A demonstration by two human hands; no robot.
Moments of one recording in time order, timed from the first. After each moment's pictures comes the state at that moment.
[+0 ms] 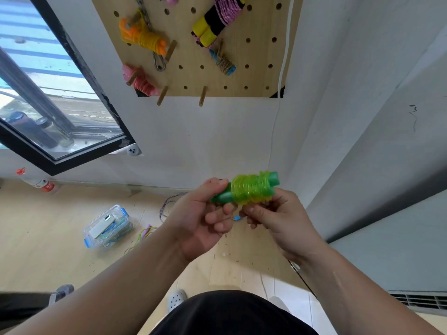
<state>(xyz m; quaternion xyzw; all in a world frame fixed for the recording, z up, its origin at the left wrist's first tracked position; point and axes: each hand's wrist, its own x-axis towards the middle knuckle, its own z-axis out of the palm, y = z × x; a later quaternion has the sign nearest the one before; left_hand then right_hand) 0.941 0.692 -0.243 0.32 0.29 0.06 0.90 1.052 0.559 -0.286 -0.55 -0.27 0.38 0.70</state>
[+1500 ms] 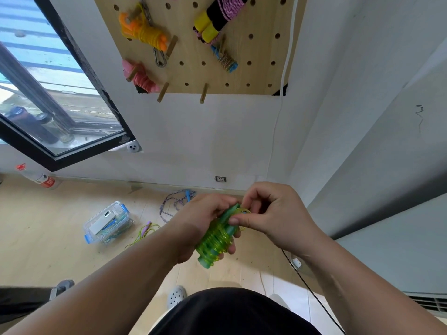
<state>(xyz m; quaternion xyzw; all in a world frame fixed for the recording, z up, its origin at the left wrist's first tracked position) 0.930 0.696 -0.245 0.61 0.31 -0.08 0.73 1.060 0.565 -0.268 -0.70 -0.41 0.26 0.53</state>
